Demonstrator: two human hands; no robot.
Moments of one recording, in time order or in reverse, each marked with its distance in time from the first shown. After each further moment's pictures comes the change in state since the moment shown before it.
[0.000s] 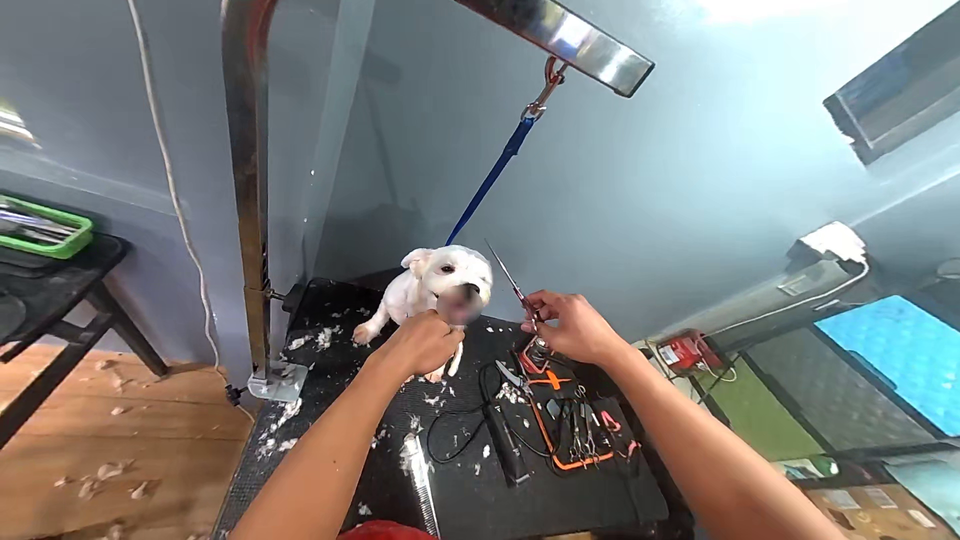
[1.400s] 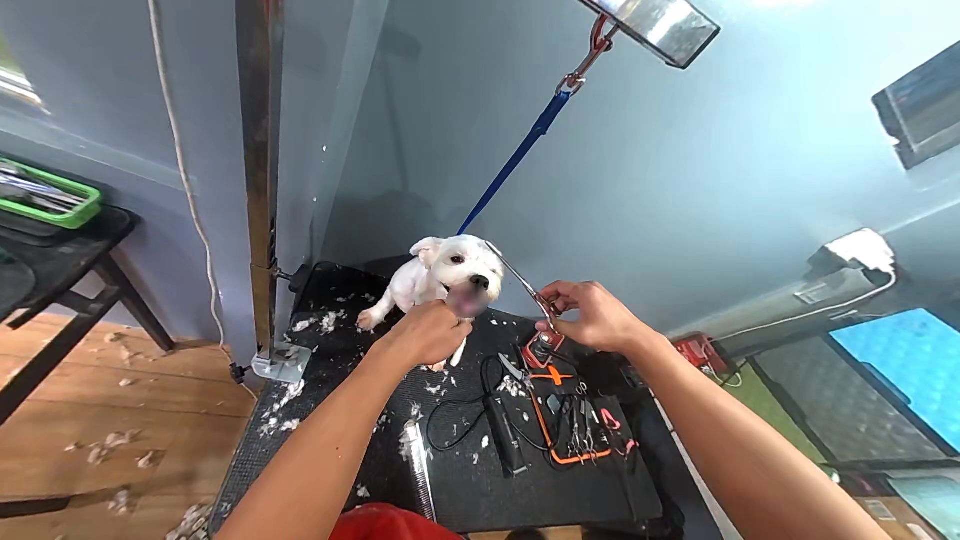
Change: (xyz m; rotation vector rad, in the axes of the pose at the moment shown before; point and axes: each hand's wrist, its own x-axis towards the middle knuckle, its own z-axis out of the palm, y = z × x) left_hand -0.003 -0.002 0.004 0.022 0.029 0.020; right_hand 0.008 0.015 -0.015 0.012 -0.057 -0.127
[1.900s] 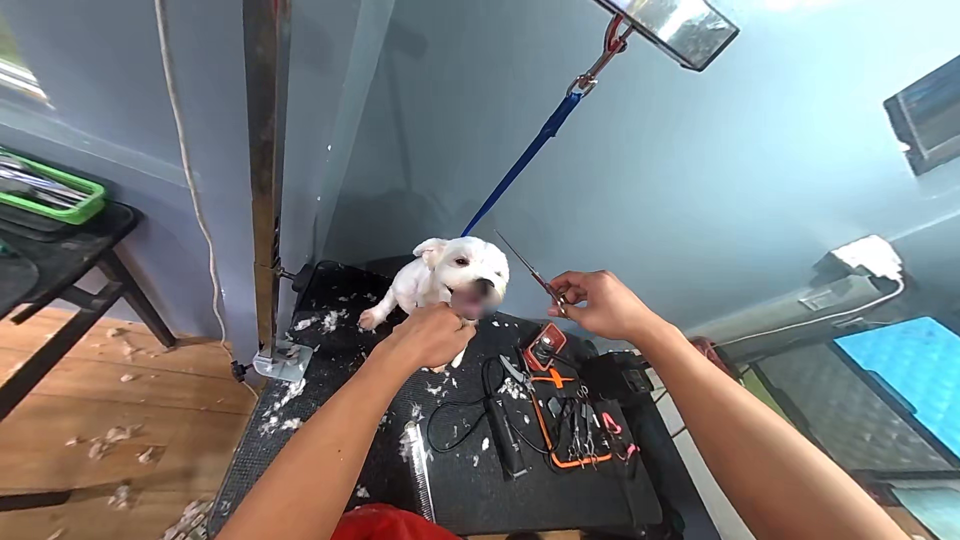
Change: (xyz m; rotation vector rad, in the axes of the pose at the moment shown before) left_hand 0.000 0.000 0.000 0.026 -0.027 -0.006; right_hand 0.014 -0.002 -0.021 0.003 -0.048 0.092
